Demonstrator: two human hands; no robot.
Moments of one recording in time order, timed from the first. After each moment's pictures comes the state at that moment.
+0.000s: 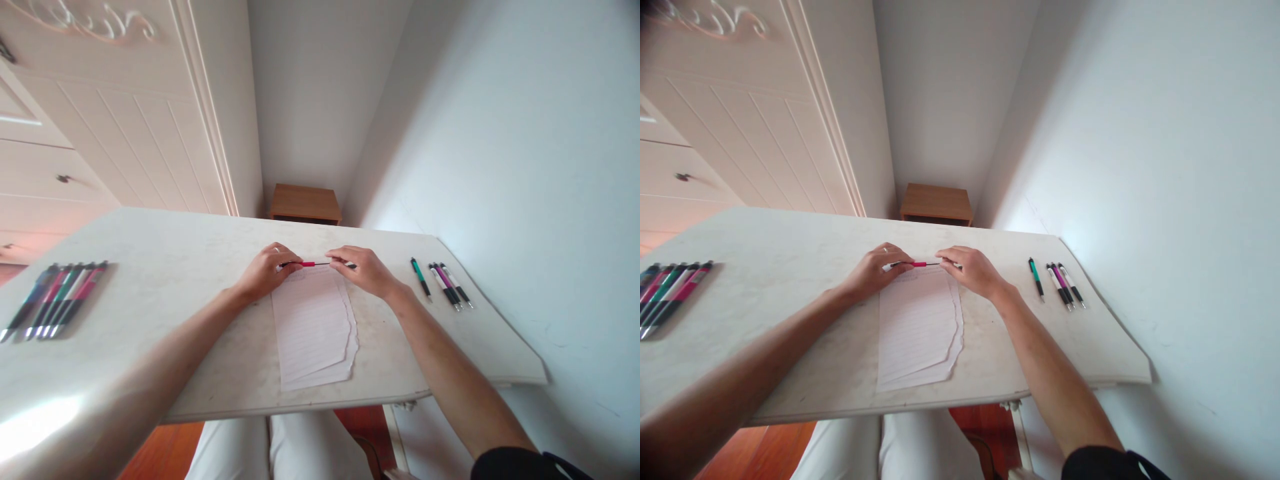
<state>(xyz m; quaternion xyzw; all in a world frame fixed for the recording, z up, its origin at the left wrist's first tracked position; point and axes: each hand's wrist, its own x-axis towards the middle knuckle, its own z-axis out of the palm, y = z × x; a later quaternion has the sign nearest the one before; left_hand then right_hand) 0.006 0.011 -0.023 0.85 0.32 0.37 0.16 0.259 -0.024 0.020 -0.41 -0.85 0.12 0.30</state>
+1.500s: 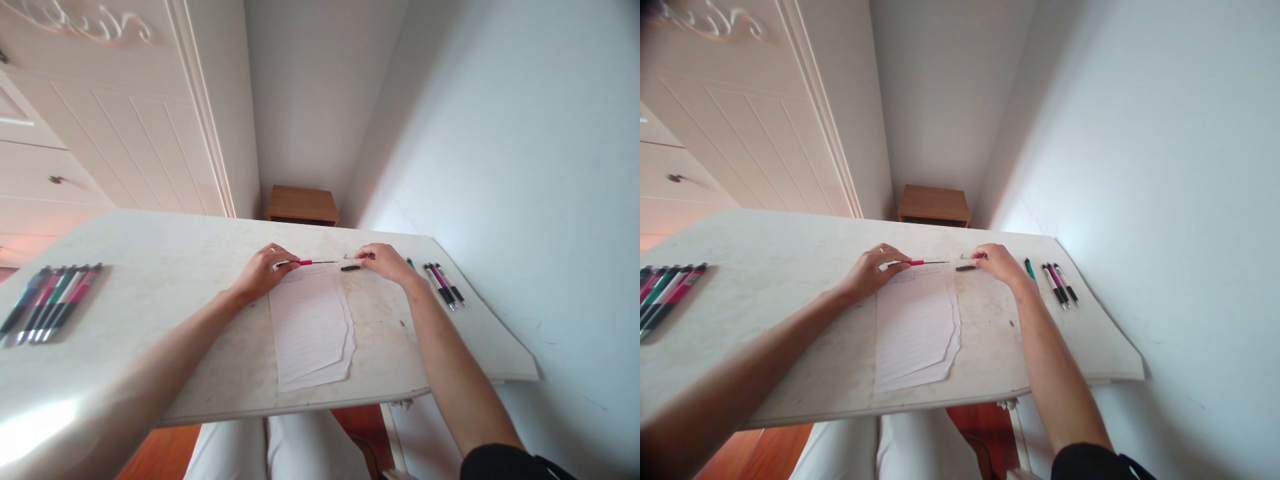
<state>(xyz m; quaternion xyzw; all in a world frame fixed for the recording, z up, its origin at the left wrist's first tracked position) 0.007 0.008 -0.019 0.84 0.36 0.37 0.16 0.322 0.001 0.010 -0.60 -0.76 0.18 0.20</state>
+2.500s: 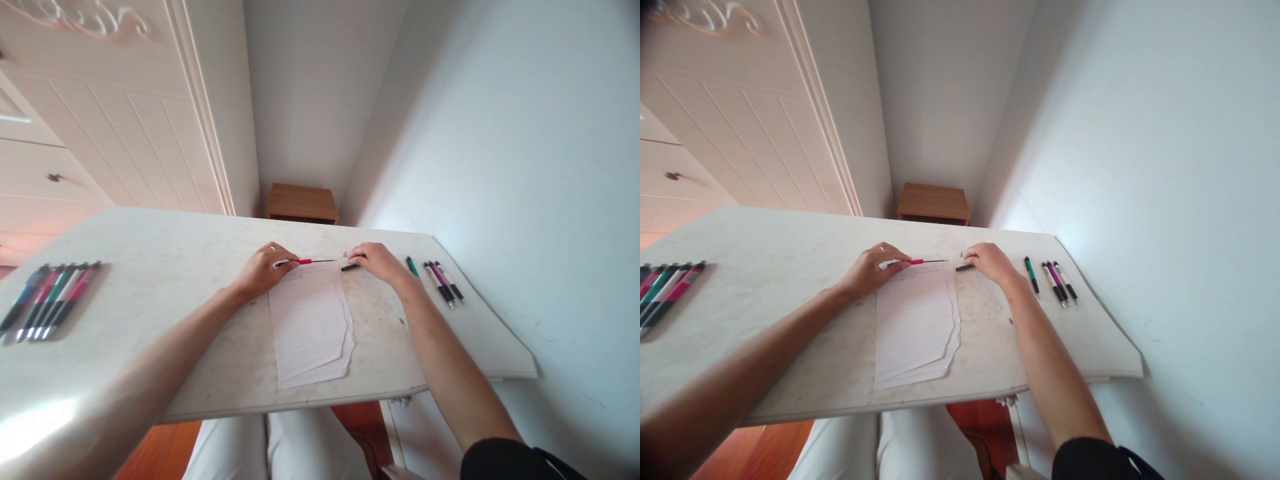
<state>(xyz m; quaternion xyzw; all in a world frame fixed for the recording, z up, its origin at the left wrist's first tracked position) 0.008 0.007 -0.018 0.84 0.37 0.36 0.17 0.307 0.001 0.014 -0.57 -0.80 0.13 0.16</state>
